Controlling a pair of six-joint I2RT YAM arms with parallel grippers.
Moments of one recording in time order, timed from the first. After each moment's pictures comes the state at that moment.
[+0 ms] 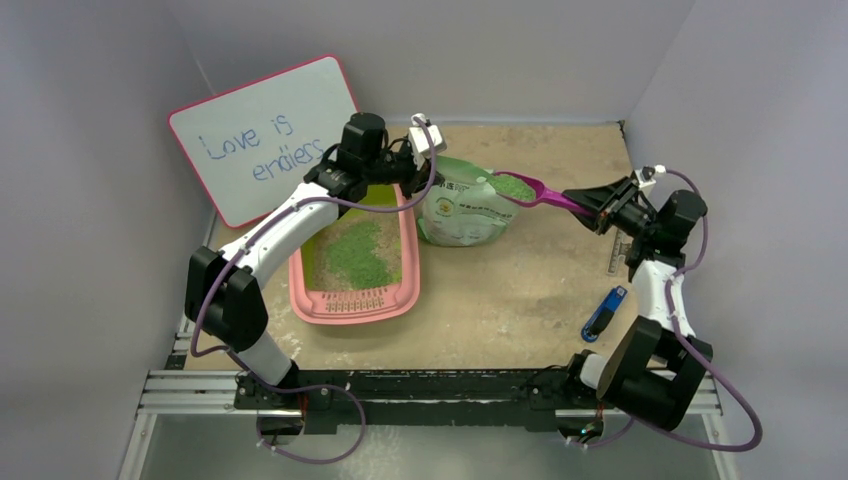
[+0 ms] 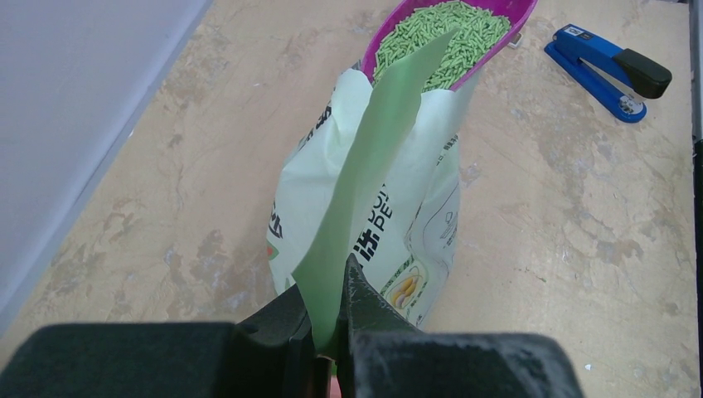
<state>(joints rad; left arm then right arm) -0.53 1.64 1.44 -0.18 0.65 0.34 -0.47 1.21 0.71 0.33 -1.21 1.36</state>
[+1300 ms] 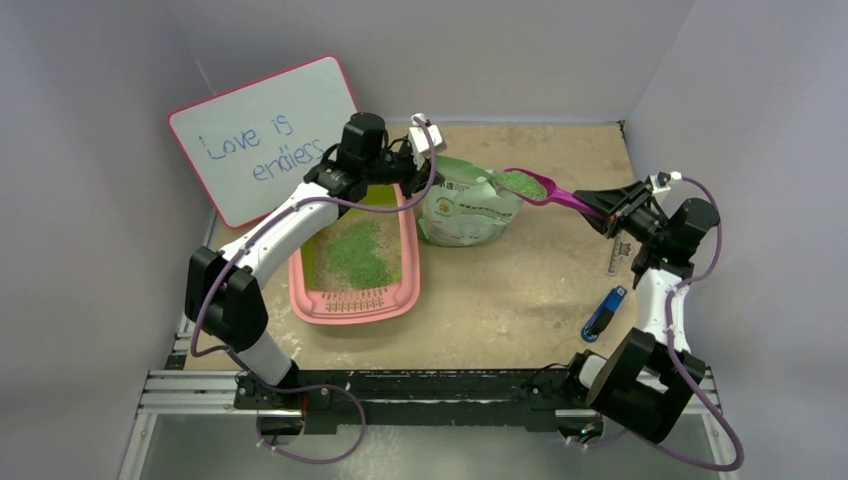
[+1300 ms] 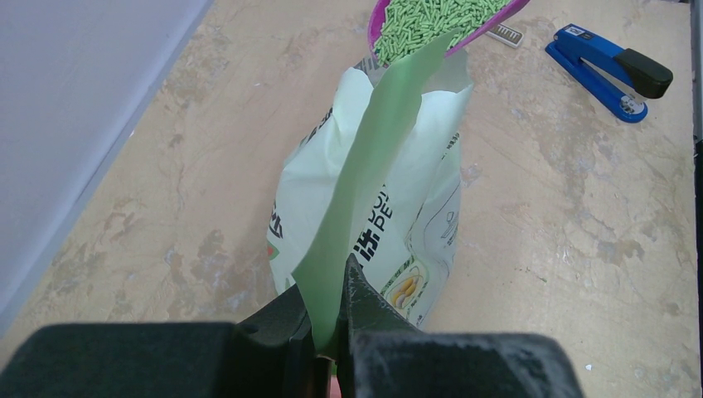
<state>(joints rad) -0.53 1.64 1.44 -0.18 0.65 0.34 -0.54 1.14 0.69 0.31 -1.20 1.39</state>
